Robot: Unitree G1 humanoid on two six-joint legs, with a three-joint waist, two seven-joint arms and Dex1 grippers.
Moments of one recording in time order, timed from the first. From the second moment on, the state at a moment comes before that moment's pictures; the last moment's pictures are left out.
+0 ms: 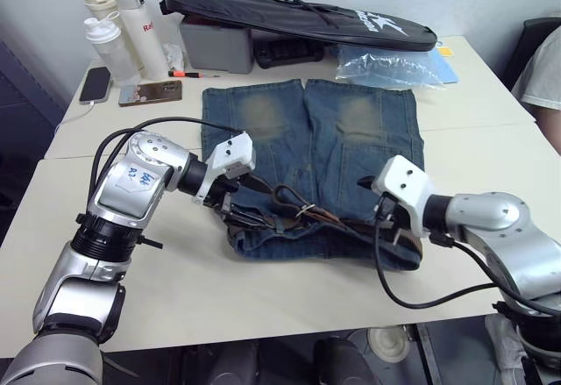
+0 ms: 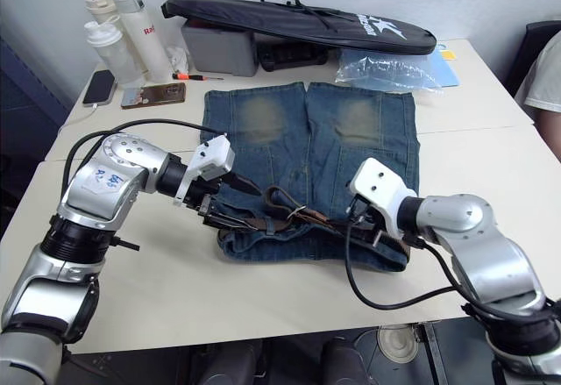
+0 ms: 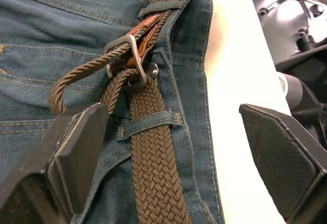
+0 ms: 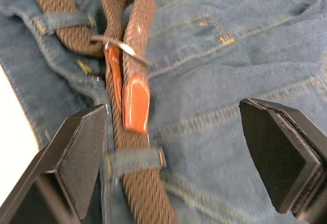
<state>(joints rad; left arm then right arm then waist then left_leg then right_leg) -0.77 0.67 -0.24 -0.09 -0.22 0.80 -1.33 -0.38 -0.77 0.08 -0.56 0.23 0.87 0.83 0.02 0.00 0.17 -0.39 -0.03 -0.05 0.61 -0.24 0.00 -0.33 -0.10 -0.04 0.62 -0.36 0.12</state>
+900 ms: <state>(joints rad) -0.57 0.80 -0.13 -0.34 -0.44 0.98 -1.09 -0.43 -0.74 0.23 -0.42 0.25 0.80 0.86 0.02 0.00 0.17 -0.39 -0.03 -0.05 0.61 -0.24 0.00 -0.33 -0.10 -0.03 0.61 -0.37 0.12</state>
